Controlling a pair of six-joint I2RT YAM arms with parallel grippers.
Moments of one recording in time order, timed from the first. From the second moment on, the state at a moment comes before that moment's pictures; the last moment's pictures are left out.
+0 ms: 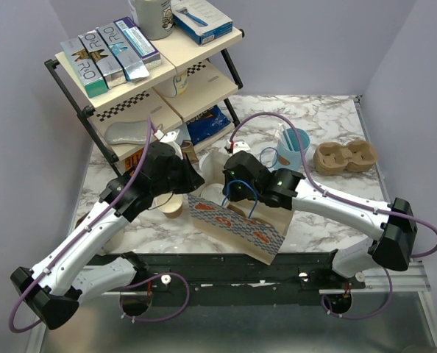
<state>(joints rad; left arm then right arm) -0.66 0.98 1.07 -0.67 0.04 -0.71 1.04 1.46 1.25 -0.55 0.27 0.58</state>
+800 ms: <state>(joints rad) -0.67 0.96 1.04 -0.63 0.04 -0.75 1.05 1.49 1.17 -0.49 0.27 0.61</state>
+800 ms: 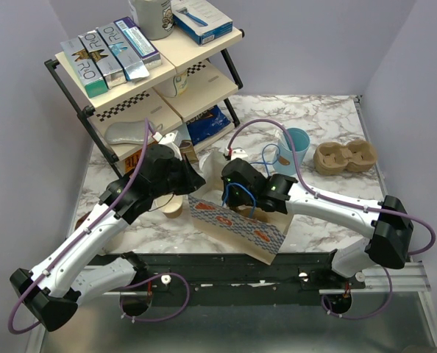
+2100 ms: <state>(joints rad) -0.67 0.95 1.03 -0.63 0.04 -0.77 1.05 1.46 1.16 -0.50 0.30 0.68</state>
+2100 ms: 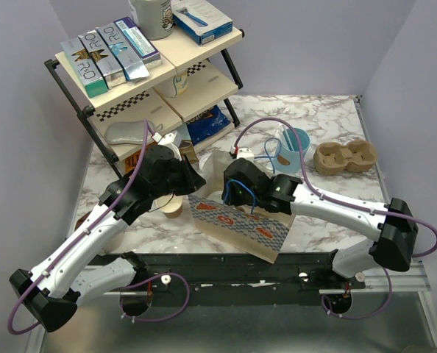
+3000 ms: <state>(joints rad) -0.69 0.95 1.03 -0.63 0.04 -0.76 1.05 1.26 1.39 -0.47 0.35 0.52</state>
